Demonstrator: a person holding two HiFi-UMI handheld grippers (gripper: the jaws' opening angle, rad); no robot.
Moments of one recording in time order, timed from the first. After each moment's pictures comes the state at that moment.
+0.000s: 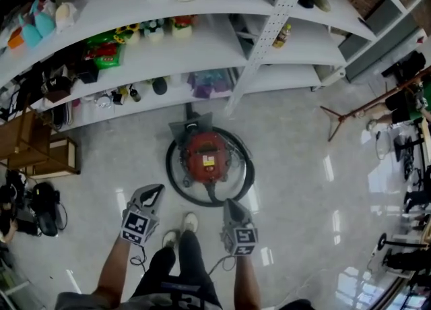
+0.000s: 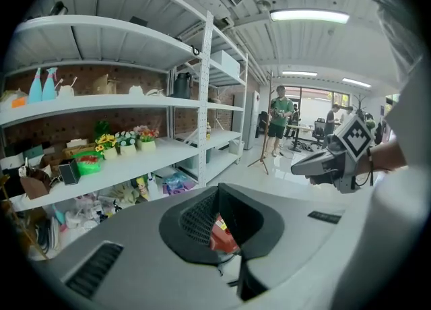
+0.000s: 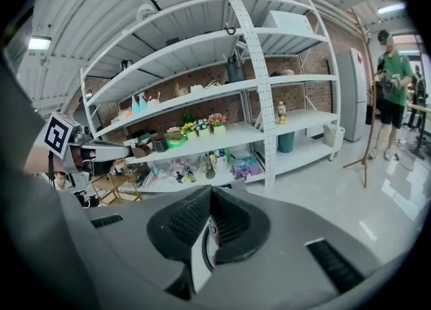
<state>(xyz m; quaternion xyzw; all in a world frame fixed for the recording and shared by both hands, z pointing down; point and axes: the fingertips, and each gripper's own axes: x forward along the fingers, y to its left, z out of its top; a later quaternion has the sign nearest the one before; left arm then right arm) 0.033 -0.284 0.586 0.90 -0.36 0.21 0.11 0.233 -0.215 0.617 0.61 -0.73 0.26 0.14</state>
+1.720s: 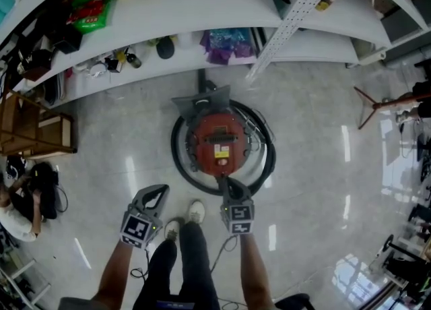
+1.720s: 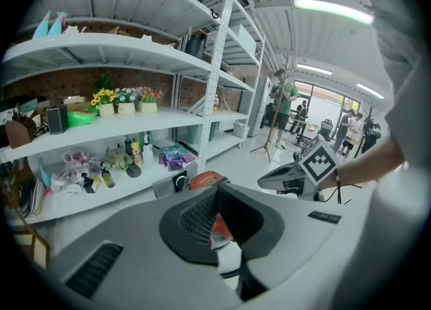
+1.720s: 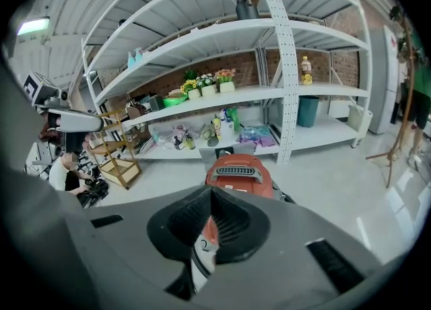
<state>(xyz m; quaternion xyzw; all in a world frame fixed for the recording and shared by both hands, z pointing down) 0.048 -0.317 0.763 0.88 -0.35 0.25 0.18 0.225 -0.316 0.852 0.54 -0.76 0.28 0.23</state>
